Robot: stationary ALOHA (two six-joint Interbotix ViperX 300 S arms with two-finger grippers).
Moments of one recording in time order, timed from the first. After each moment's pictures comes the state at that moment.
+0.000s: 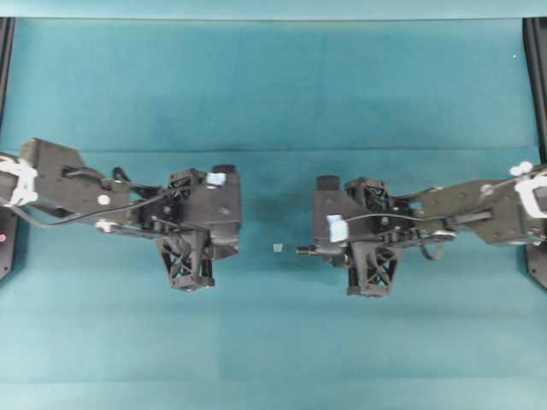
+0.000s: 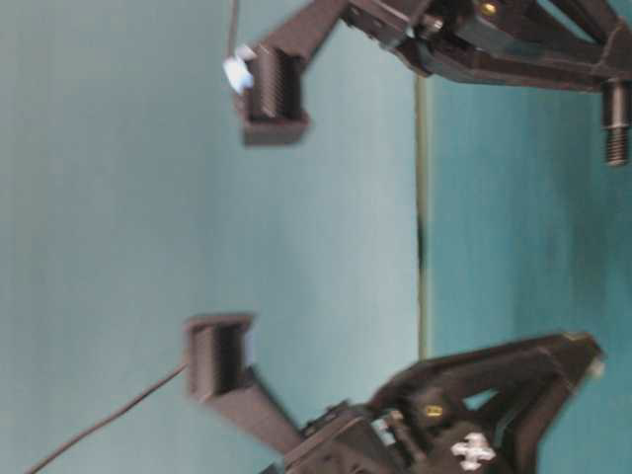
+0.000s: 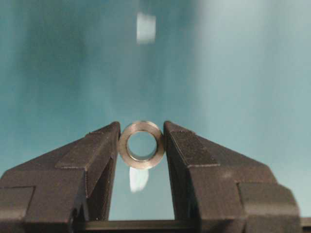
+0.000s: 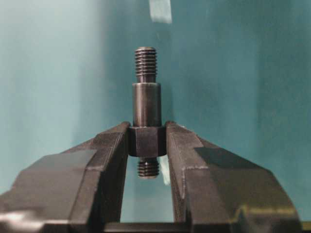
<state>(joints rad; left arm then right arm) -0.01 0.04 0.72 0.02 0.06 -0.08 0.03 0.04 0.78 0.02 0.15 0.05</state>
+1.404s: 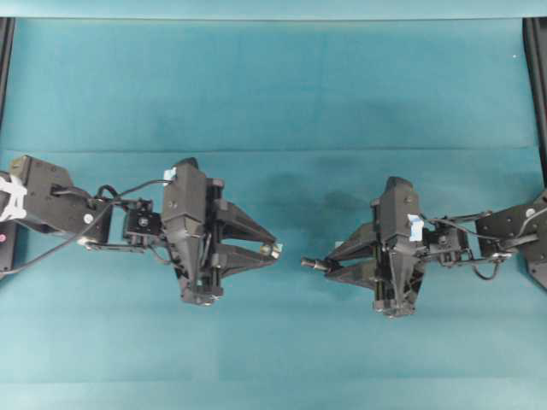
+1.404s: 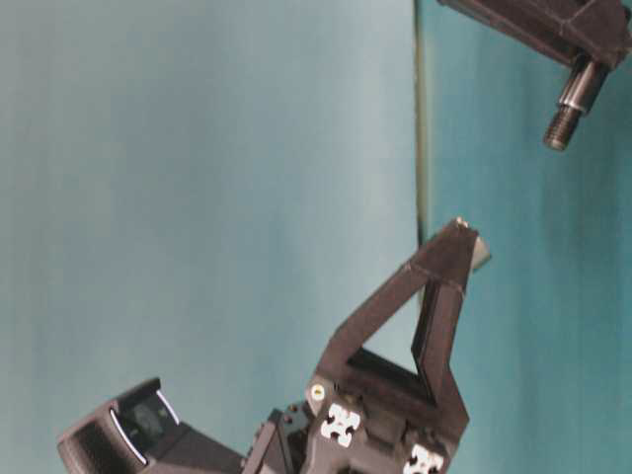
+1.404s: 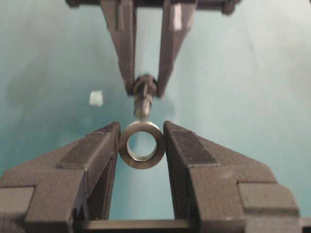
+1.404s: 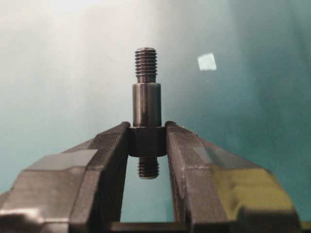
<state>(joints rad) -0.06 0.08 0.79 0.02 -0.55 -0.21 0.11 0.03 1.04 0.05 -0.54 0.25</state>
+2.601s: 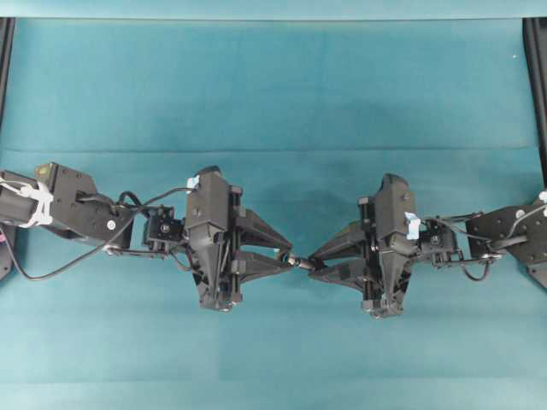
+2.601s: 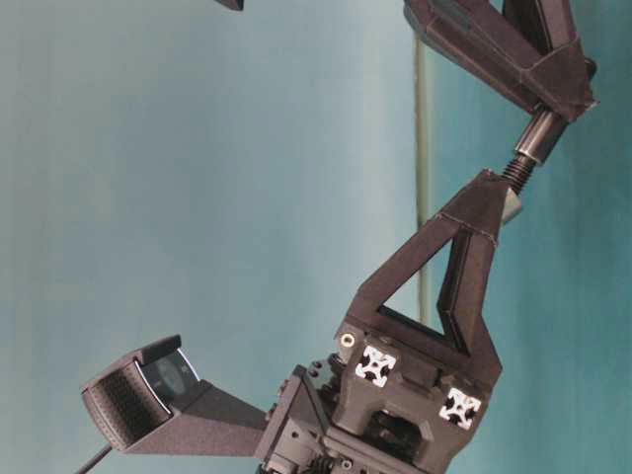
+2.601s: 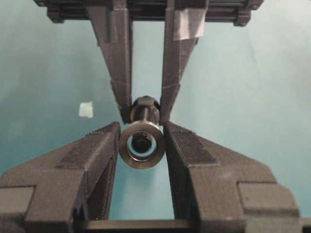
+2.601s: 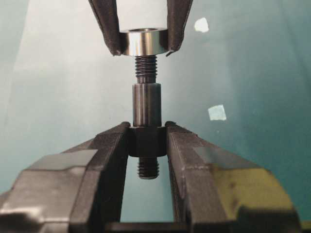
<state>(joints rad) -0.07 0.15 0.73 0.02 -0.55 -0.21 0.11 0.06 1.01 0.05 -0.63 0.25</state>
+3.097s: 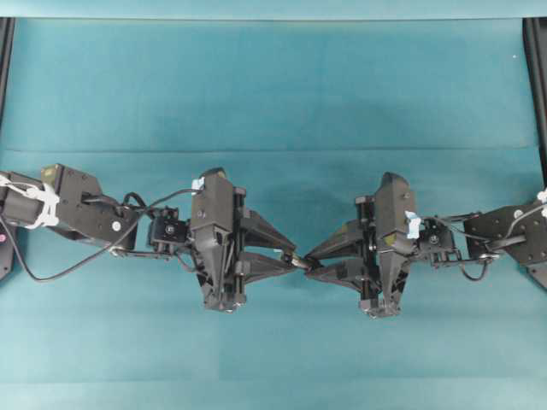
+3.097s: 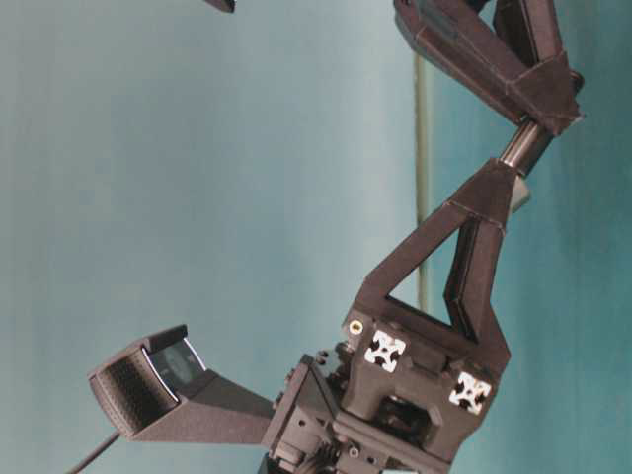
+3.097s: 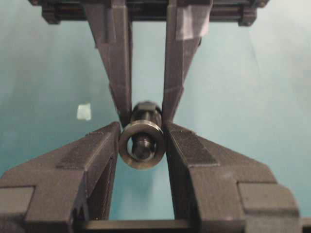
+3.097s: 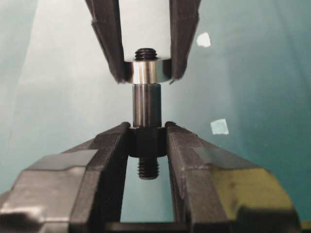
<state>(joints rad) -0.07 0.17 0.70 0.02 -0.55 -0.21 0.11 0.06 1.00 0.05 -0.66 0.25</state>
